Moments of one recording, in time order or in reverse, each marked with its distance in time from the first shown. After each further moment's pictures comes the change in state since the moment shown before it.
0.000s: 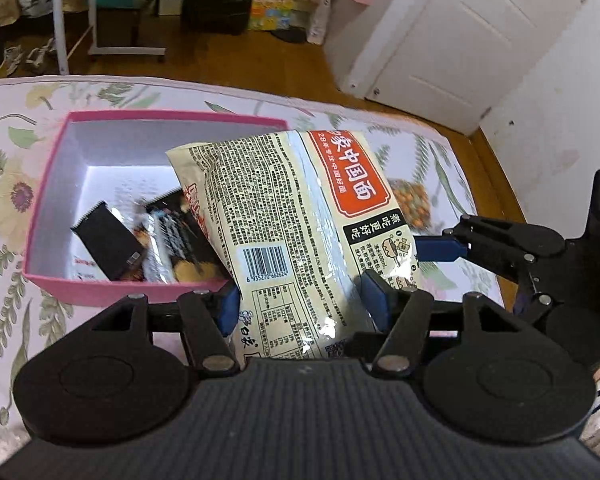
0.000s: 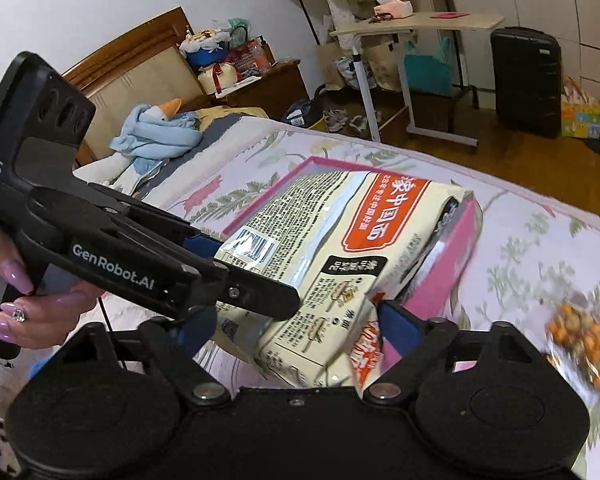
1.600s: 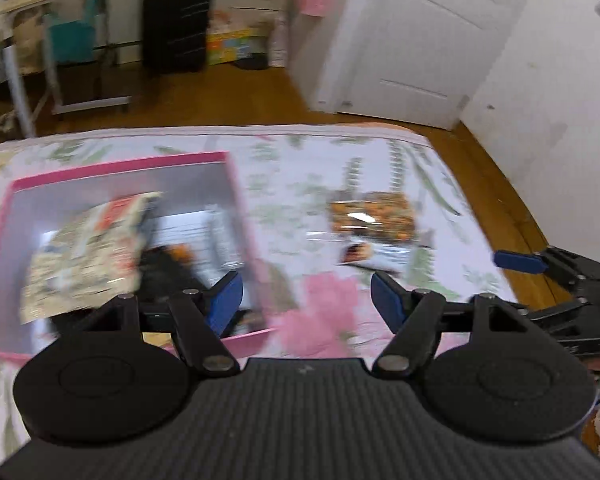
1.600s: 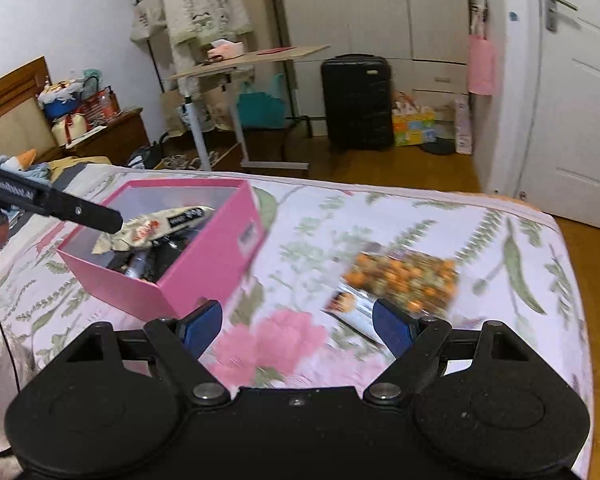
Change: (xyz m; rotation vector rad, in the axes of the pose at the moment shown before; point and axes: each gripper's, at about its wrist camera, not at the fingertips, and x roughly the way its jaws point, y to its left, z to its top) left arm 0.052 -0.067 0.004 0.197 -0.070 -0.021; right arm -0.092 -0.068 -0.112 0.155 -0.174 -0.477
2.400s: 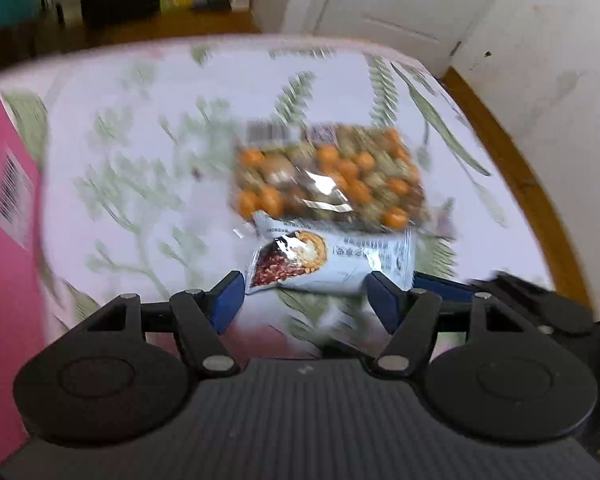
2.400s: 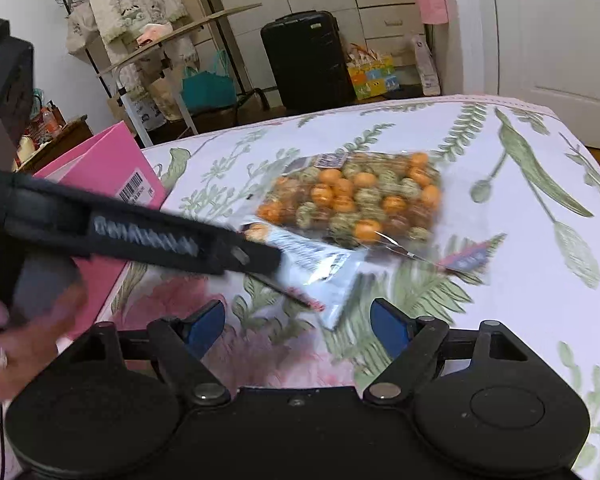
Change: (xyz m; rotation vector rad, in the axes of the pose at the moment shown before) left arm 0.235 -0.063 -0.008 -0.012 0.142 -0.074; right arm 0.143 -0.067 -0.056 0.173 0.037 0.000
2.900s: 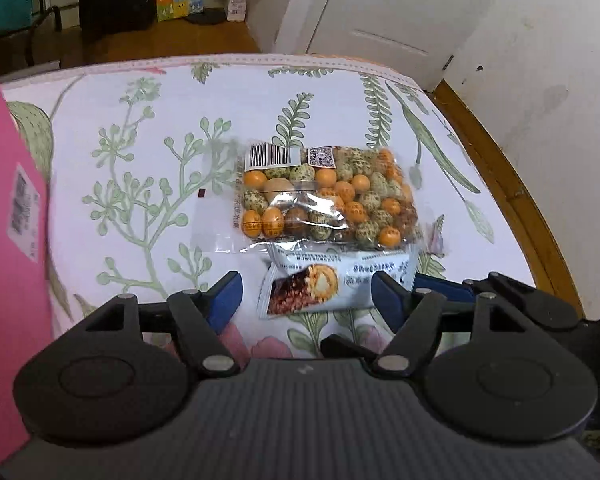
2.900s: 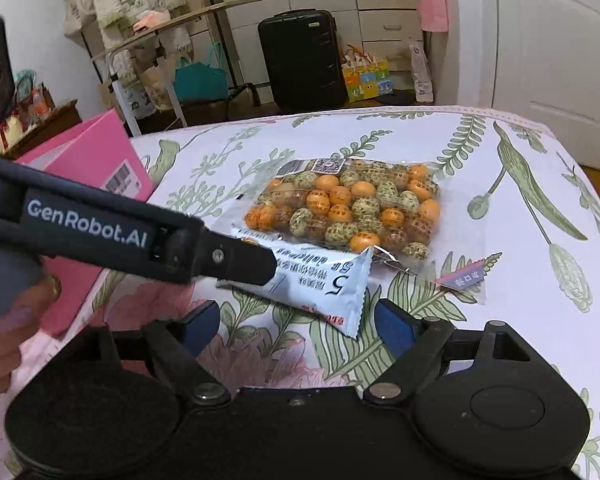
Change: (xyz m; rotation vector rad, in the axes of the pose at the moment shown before) left arm -0.010 0.006 0.008 0.006 -0.041 -0.012; right arm 0.001 -0.003 0.010 -0.017 0.013 -0.052
